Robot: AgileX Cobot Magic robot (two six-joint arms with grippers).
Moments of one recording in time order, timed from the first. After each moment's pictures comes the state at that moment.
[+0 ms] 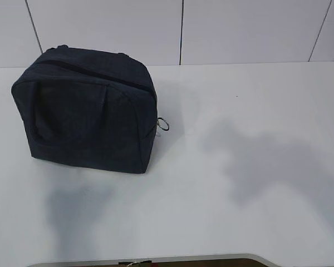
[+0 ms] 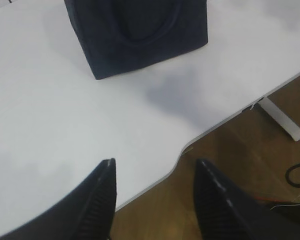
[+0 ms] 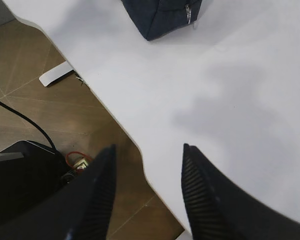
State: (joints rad) left arm -0.41 0.24 -0.77 -0.04 1.25 0.14; right arm 0.27 0.73 -1.06 0.33 1.26 -0.68
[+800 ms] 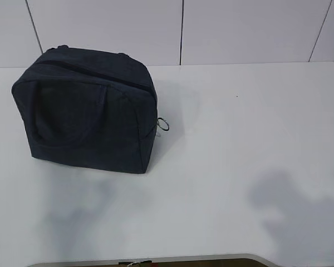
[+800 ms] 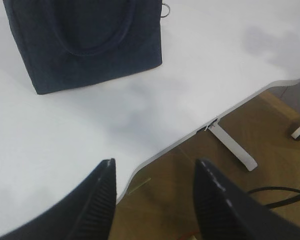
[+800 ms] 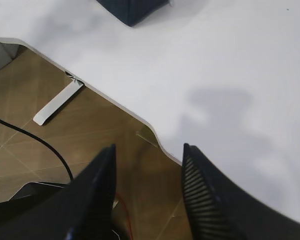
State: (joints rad) left arm -0.41 0.07 -0.53 -0.22 1.07 0.14; right arm 0.27 0.30 -0.73 0.27 1.21 -0.38
